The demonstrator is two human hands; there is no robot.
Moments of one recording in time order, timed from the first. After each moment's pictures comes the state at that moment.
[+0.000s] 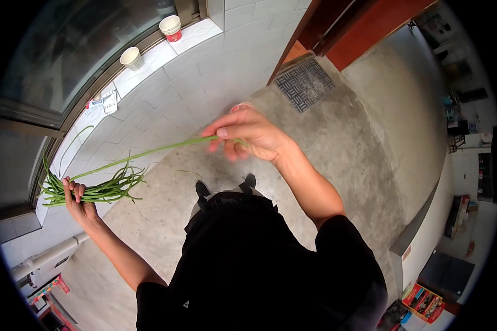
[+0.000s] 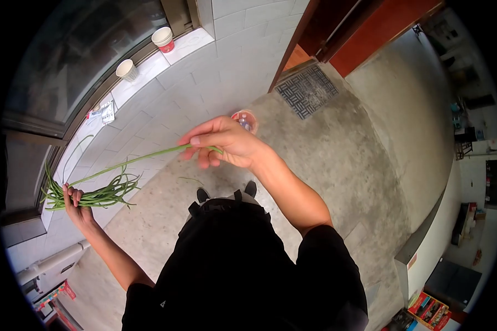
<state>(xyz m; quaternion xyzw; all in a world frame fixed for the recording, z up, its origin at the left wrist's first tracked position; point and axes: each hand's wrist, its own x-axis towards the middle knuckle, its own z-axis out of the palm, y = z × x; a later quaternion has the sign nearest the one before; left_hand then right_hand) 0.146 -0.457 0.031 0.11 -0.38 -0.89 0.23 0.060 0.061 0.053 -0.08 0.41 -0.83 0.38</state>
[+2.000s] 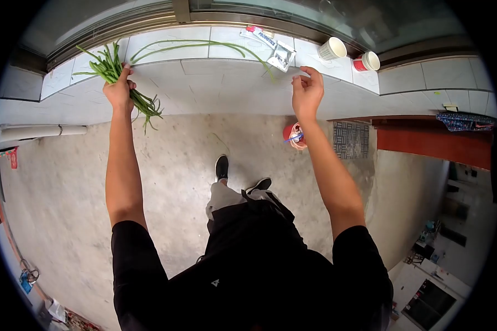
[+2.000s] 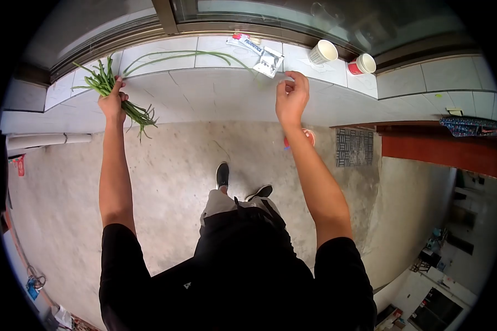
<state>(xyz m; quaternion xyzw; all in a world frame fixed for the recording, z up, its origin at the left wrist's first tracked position) 0.077 -0.710 -0.105 0.36 -0.54 -0.66 0.37 -0.107 -0.289 -0.103 -0.14 0.81 -0.56 -0.11</state>
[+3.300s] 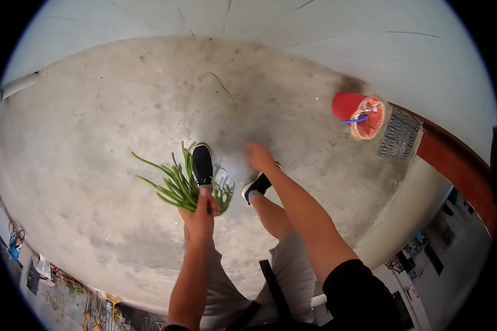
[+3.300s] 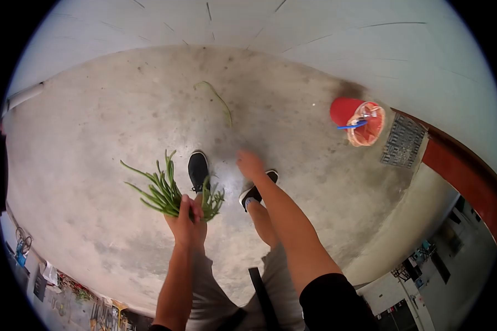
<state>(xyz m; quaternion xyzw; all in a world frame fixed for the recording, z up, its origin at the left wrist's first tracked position) 0.306 -0.328 -0.599 0.64 -0.32 -0.69 0.14 0.183 -0.167 -0.864 -0.24 0.84 -0.16 0.46</state>
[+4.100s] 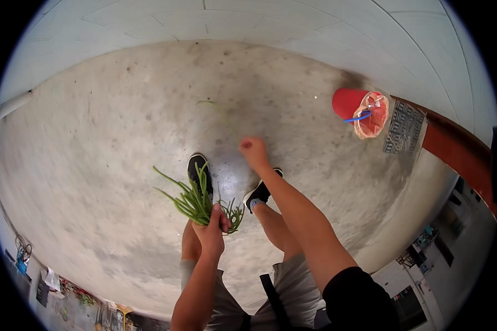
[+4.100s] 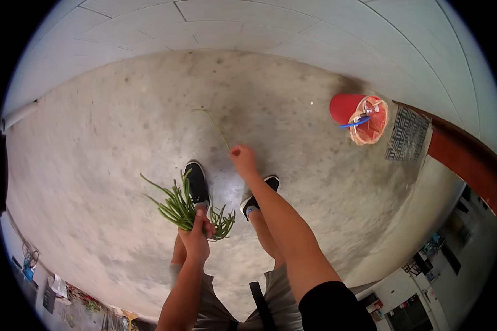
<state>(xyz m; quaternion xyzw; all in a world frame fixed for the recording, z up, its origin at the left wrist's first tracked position) 0.320 -0.291 -0.638 0.64 -0.32 -0.70 0.07 0.170 -0.197 -0.884 -0.09 0.85 -0.38 0.35</state>
